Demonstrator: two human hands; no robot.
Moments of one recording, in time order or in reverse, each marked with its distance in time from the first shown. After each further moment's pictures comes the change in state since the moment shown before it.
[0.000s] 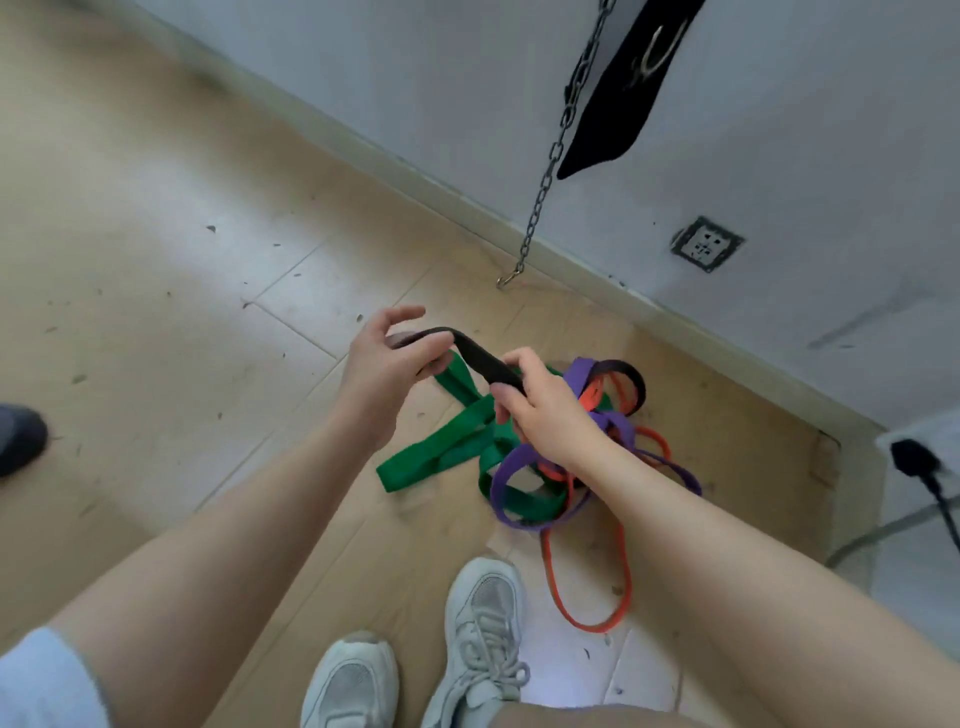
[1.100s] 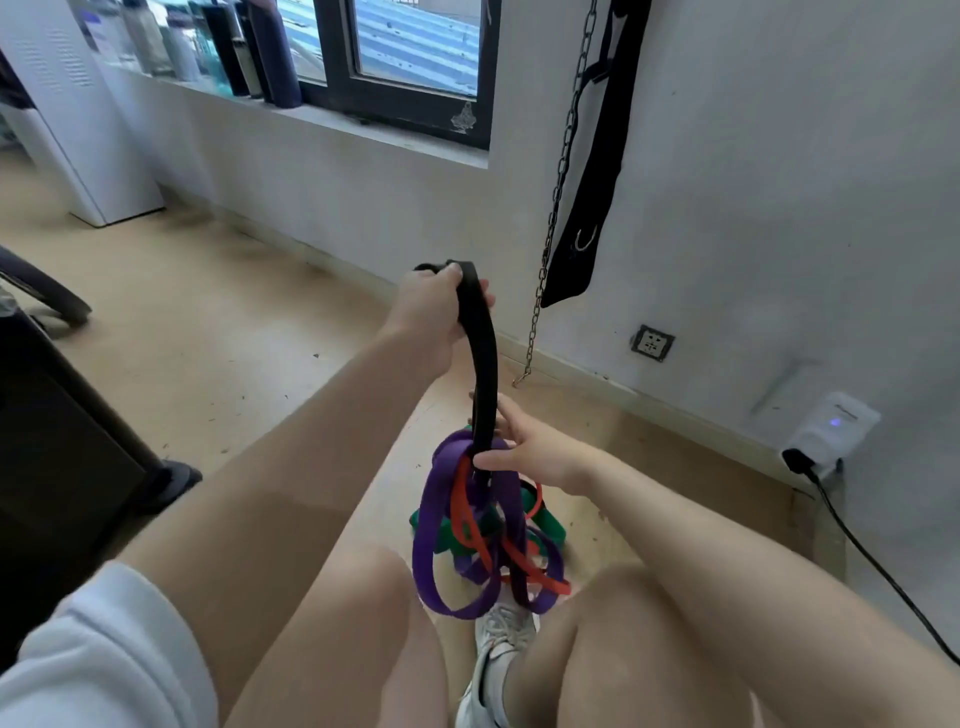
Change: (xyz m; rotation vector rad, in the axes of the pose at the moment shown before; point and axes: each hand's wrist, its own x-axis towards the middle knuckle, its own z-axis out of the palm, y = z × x) left_hand -0.190 0.182 0.041 -0.174 -0.007 0.181; right_hand -0.159 -0.101 -0.021 0.178 -0.289 -0.115
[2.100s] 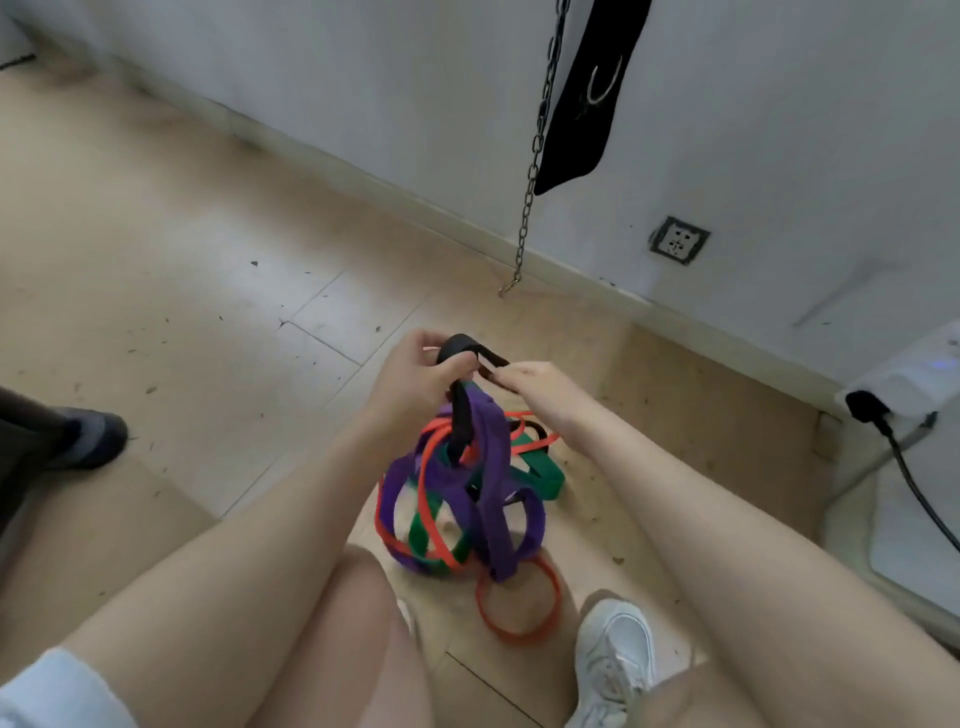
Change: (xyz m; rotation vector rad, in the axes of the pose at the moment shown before) left_hand 0.077 -0.173 -0.035 0.492 -0.074 -0.177; right_hand 0.093 0.095 -0.047 0.172 0.249 0.300
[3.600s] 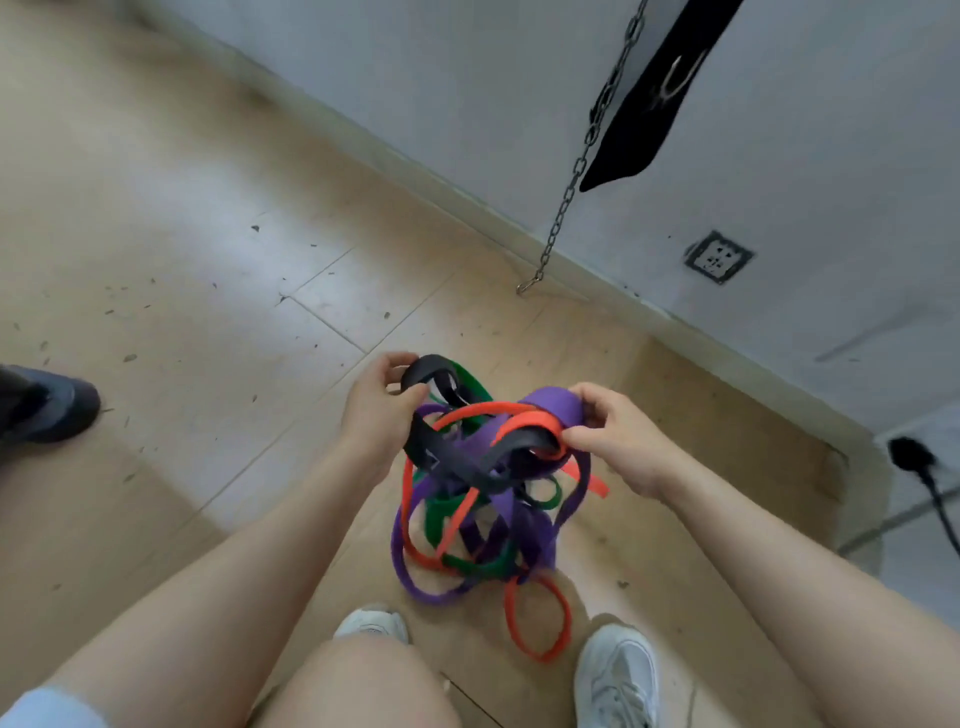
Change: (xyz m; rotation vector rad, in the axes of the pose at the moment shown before) left_hand 0.039 -0.069 -0.052 -0.067 0.215 -0.085; right_hand 0.001 0.026 -0.011 0.009 -0.027 -0.166
